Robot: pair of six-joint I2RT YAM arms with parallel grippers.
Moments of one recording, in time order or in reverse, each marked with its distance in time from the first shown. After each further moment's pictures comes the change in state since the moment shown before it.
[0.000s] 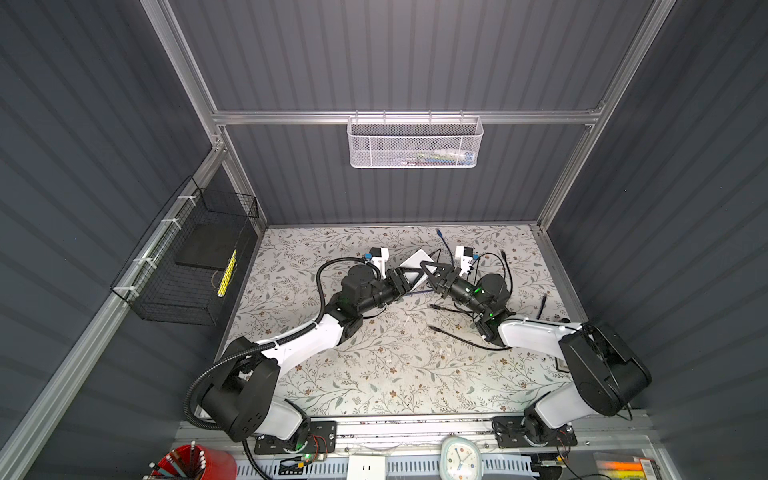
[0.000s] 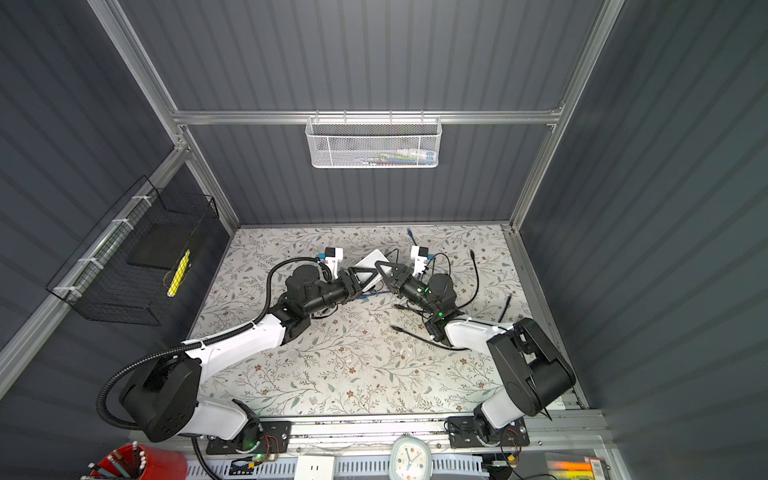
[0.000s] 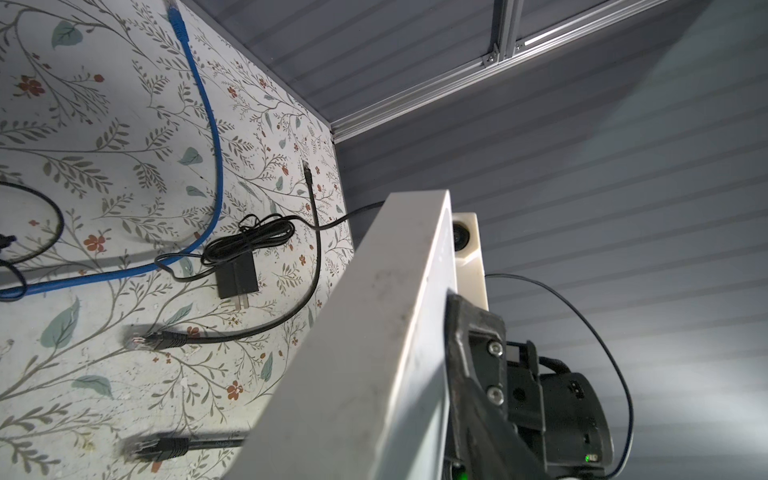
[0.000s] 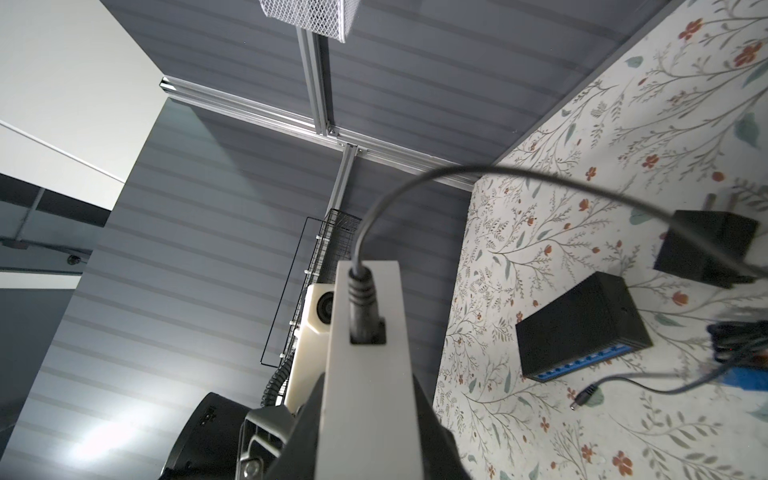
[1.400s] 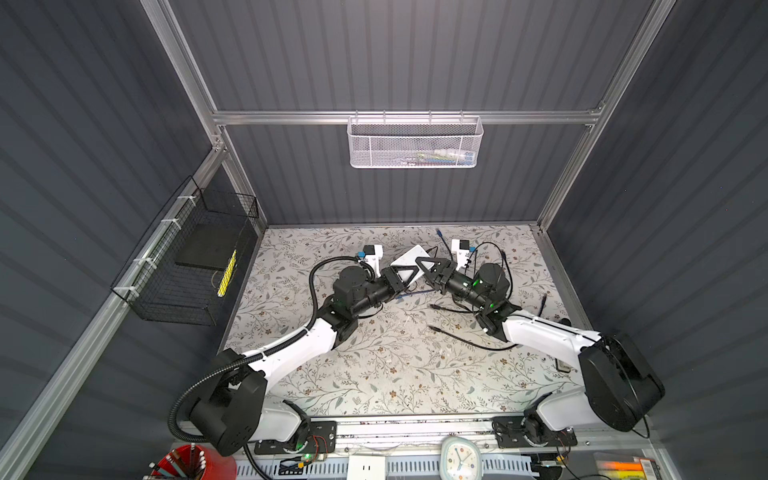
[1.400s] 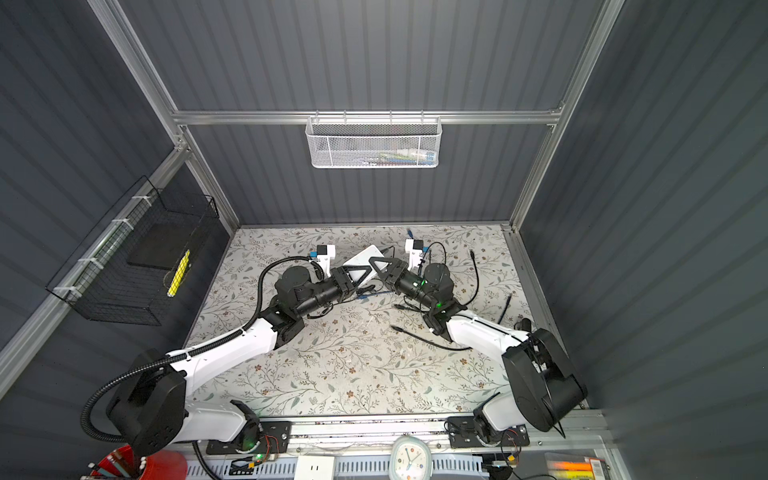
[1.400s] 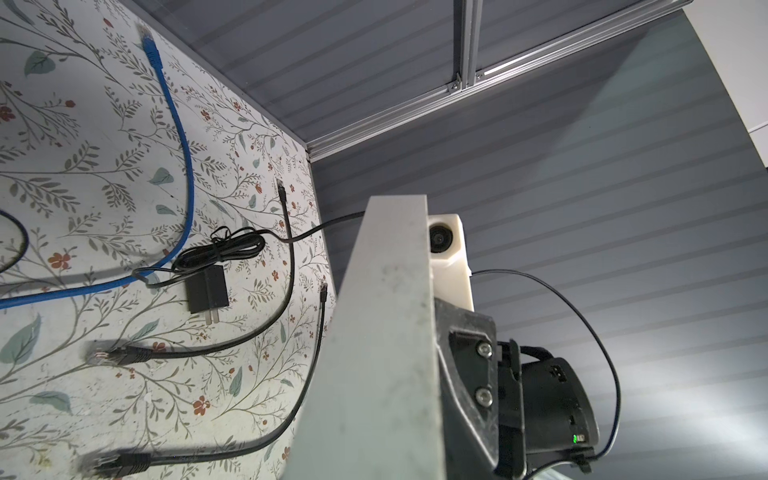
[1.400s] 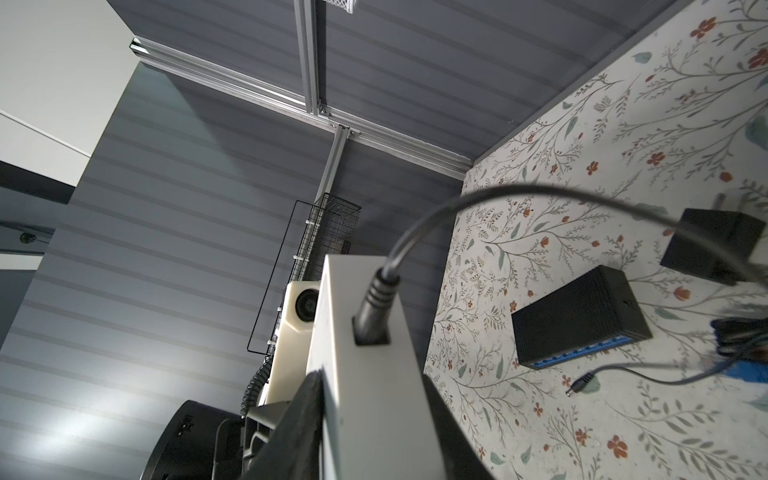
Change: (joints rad) left arm 0.002 -0.081 -0.023 0.027 -0.026 -0.041; right arm 0.026 -0.087 0.105 -0.288 -0.016 -0.096
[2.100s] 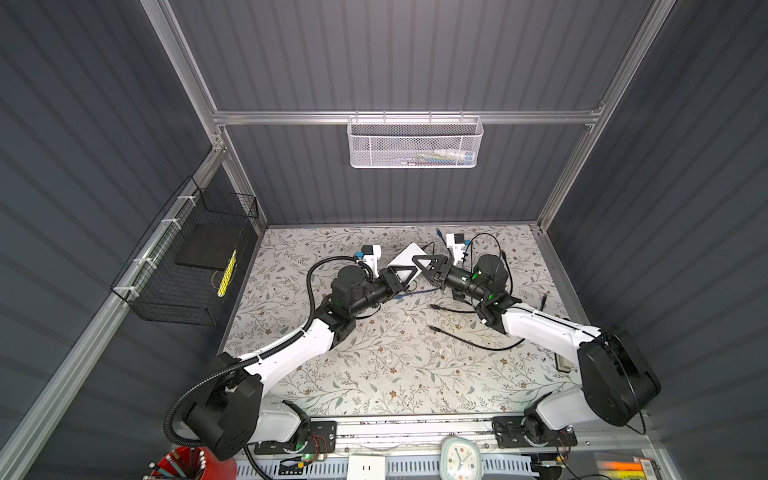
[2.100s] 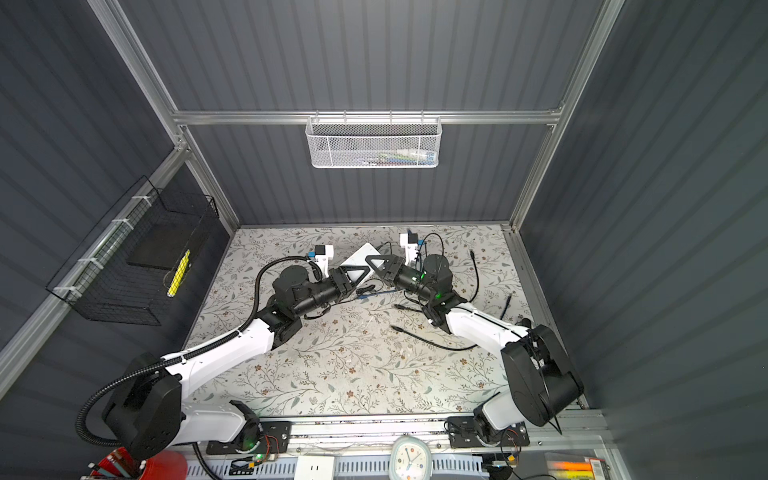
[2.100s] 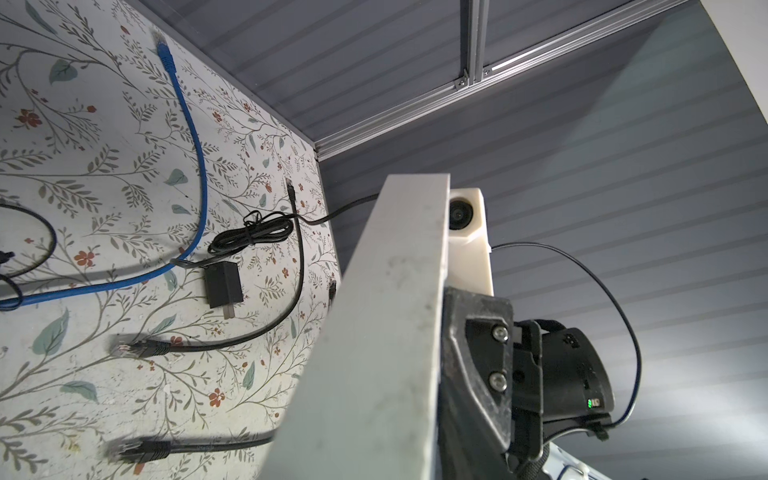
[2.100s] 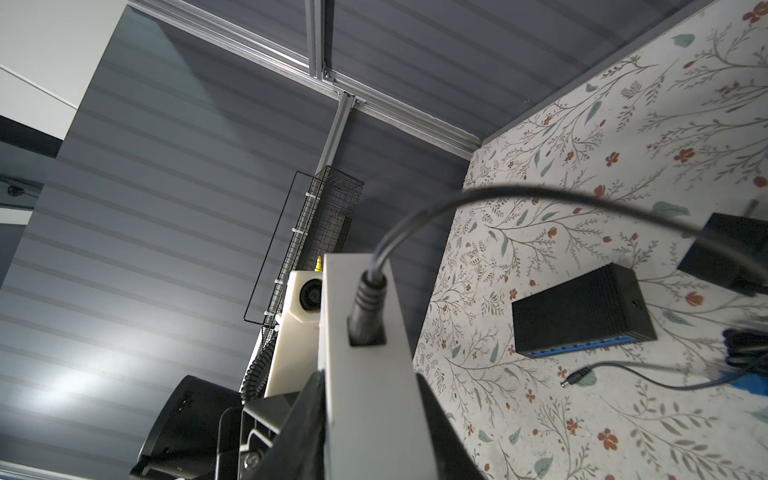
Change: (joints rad) left arm 0.008 -0.019 0.001 -0.048 0.013 0.028; right arm -0.023 0.029 0.070 -0.063 -0.117 -0.064
